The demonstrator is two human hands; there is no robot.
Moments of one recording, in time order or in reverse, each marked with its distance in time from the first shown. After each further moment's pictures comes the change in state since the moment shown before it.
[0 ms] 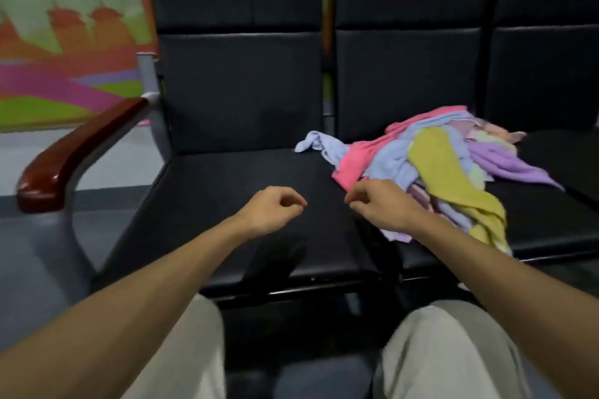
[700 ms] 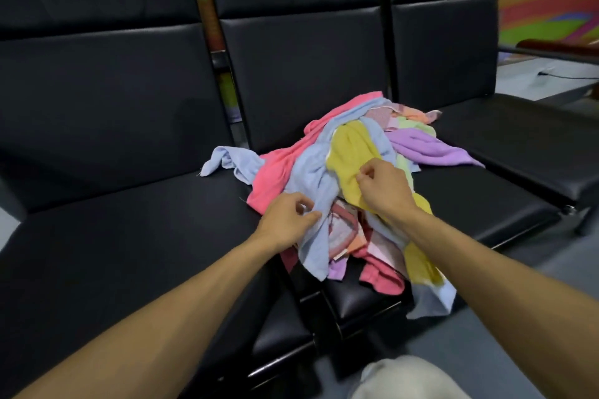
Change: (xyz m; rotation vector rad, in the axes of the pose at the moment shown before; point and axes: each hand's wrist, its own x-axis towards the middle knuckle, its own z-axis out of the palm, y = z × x) left_hand 0.163 0.076 0.138 -0.003 -0.041 0.148; right_hand 0.040 0.162 -0.029 0.263 0.502 0.530
